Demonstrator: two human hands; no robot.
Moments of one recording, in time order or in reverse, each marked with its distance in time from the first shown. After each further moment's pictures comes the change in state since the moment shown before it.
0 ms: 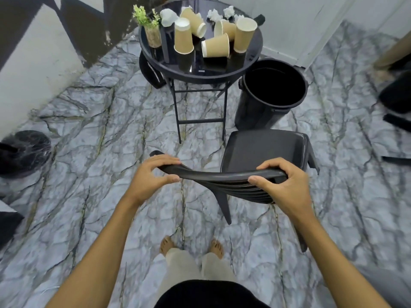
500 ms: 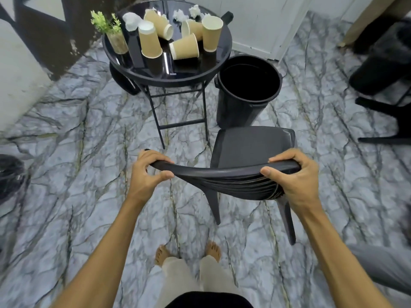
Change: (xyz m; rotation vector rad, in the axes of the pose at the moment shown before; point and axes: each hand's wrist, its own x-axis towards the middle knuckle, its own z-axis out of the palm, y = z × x) left_hand 0.043 0.006 0.039 -0.065 0.090 0.212; right_hand 0.007 0.019 -0.042 0.219 0.212 0.088
